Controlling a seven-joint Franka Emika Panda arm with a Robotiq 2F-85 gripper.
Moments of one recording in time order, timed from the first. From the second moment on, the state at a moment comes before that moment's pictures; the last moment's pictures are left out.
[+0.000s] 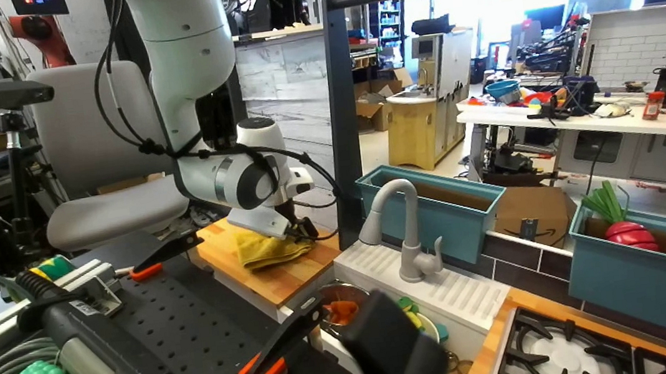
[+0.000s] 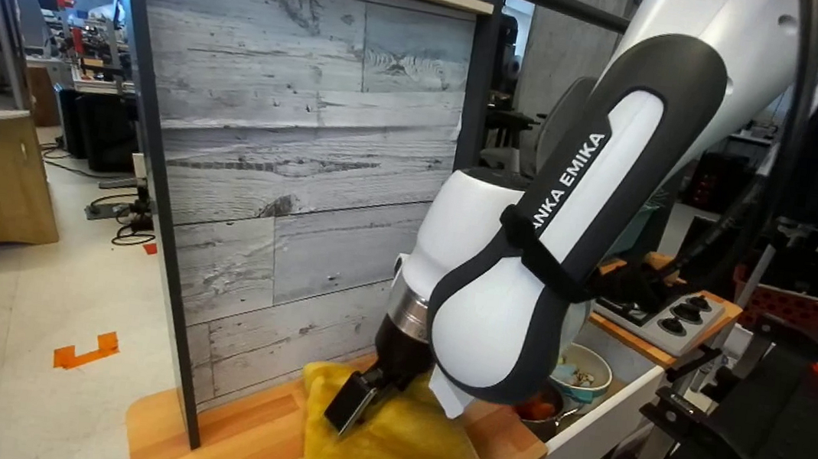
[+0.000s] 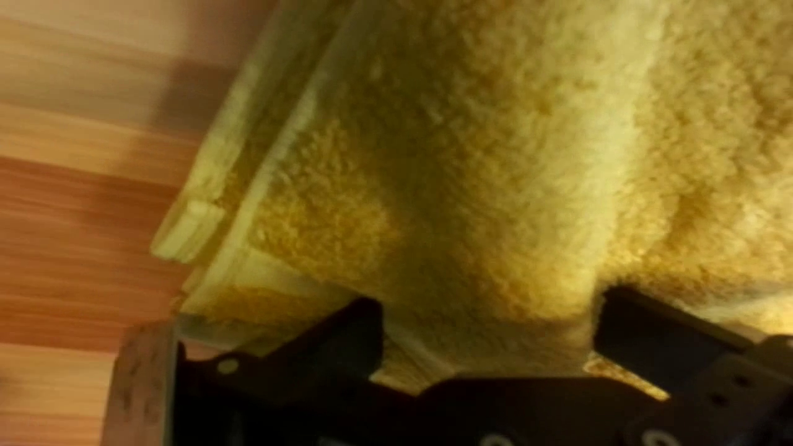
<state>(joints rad) 0.26 1.20 0.12 -1.68 -0.06 3.11 0.00</state>
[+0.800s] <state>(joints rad) 0.43 1.16 0.07 -1.68 -0.06 3.08 0.01</state>
